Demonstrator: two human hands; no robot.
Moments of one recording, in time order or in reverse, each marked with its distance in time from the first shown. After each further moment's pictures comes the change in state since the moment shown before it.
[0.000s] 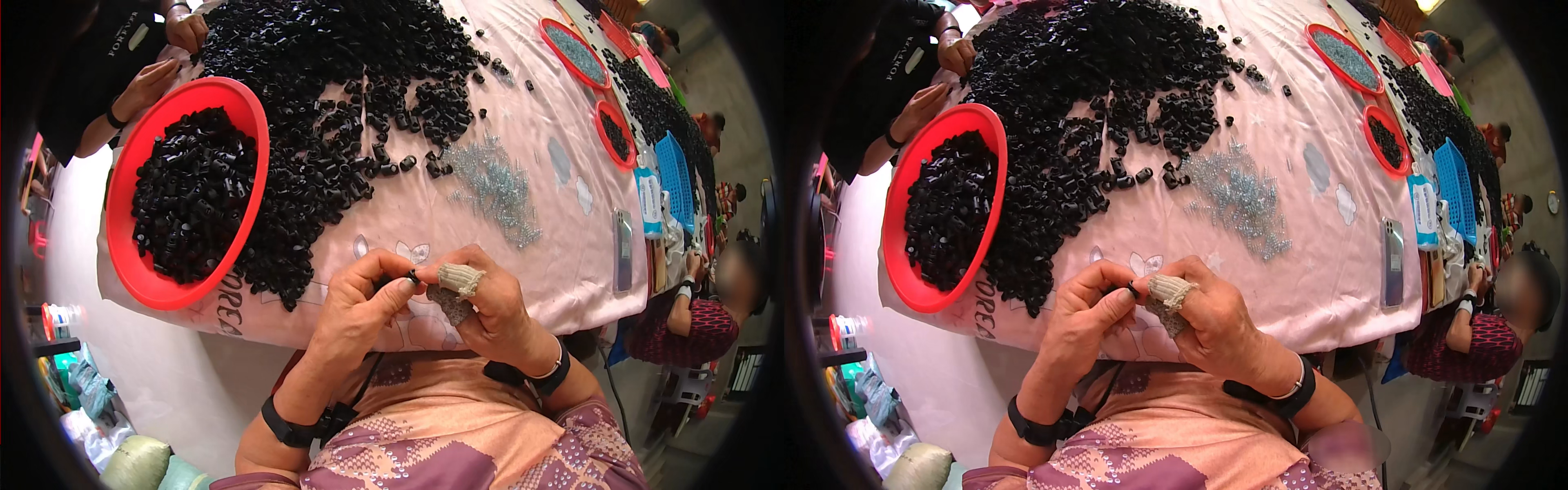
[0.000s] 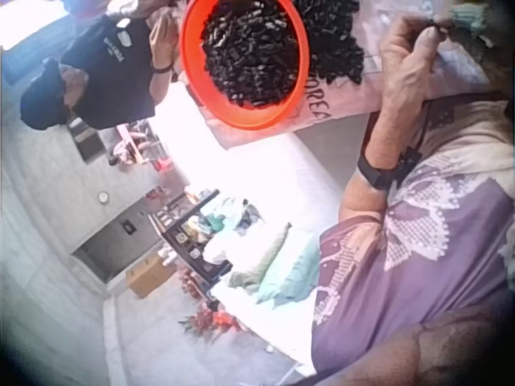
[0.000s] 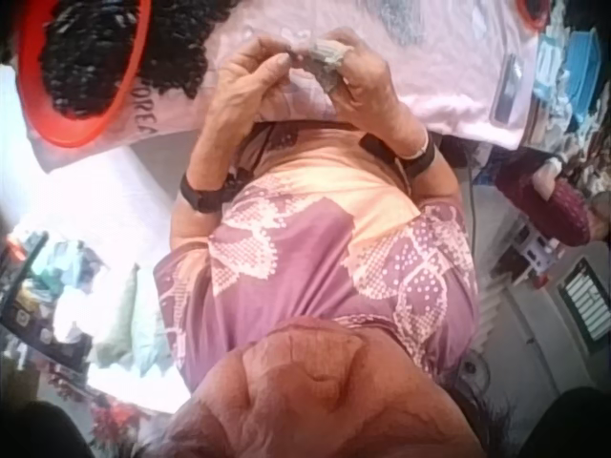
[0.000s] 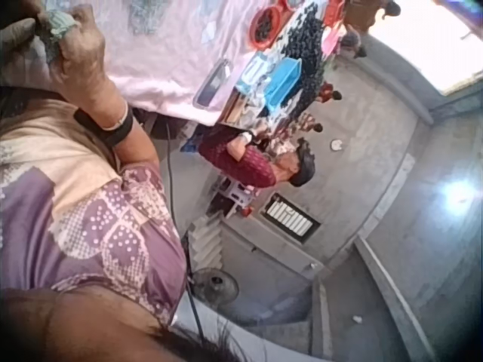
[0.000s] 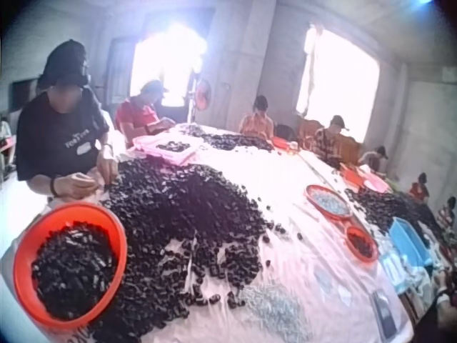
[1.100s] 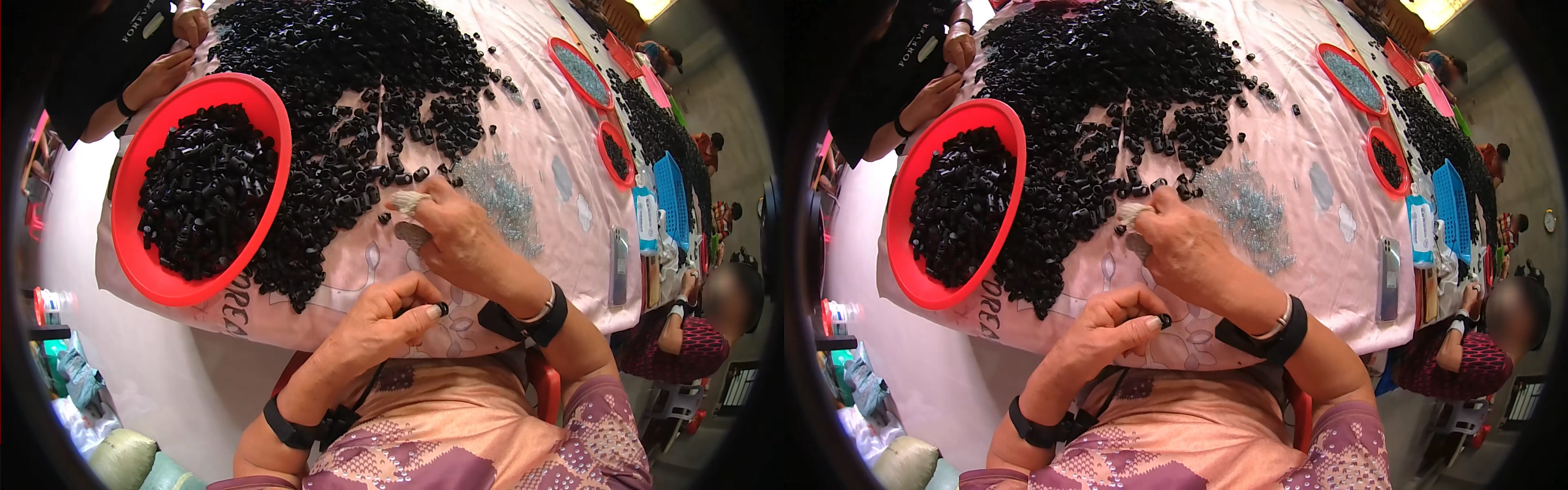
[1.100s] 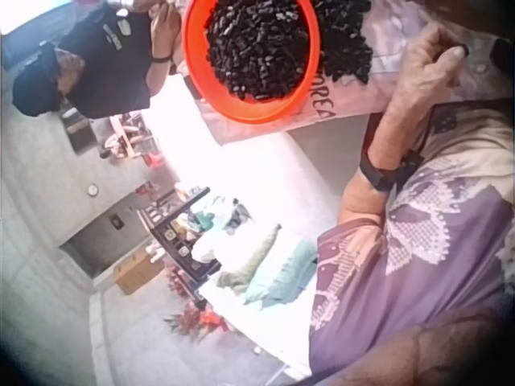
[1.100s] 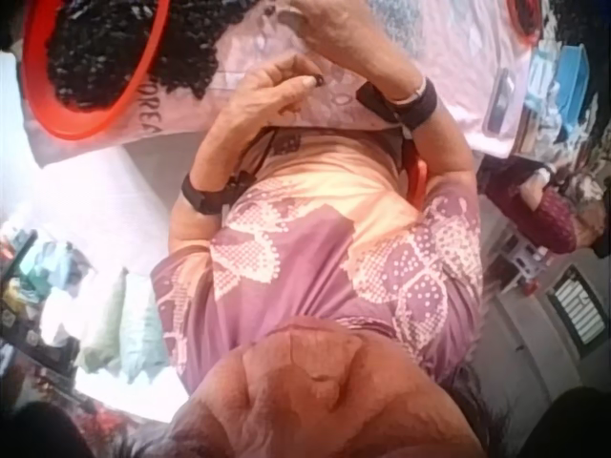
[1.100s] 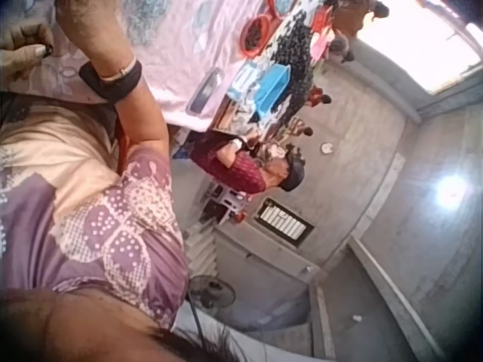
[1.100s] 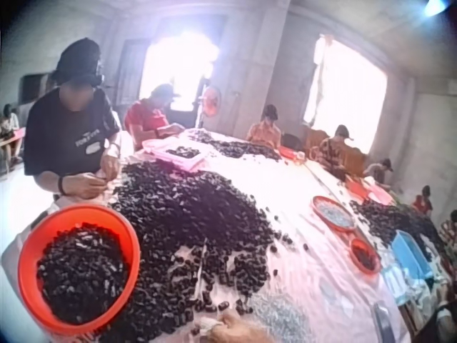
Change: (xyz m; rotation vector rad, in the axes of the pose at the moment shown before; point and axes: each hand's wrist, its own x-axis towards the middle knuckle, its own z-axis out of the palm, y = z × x) left_hand -0.004 0.005 -0.002 0.015 -0.213 -0.177; right_hand 0.070 0.035 0.015 -0.385 -0.138 0.055
